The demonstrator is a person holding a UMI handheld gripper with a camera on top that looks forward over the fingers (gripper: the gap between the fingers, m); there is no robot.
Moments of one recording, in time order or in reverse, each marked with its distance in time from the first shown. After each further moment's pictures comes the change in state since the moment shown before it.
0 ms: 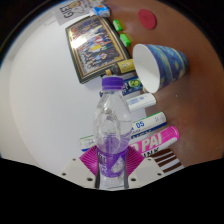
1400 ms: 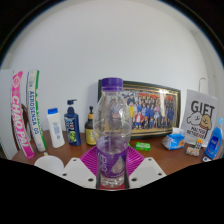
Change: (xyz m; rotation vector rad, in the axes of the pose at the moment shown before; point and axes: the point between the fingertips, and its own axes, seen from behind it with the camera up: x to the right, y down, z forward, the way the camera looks) arm -0.028 -0.321 -0.039 0.081 0.482 -1.895
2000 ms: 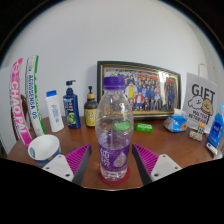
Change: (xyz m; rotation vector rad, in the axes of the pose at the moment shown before) arm -0.003 0.074 -0.002 -0.124 0.000 0.025
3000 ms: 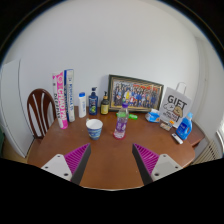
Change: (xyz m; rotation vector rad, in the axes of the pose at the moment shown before) arm -0.081 -0.044 -0.355 -0.166 0.093 -0.075
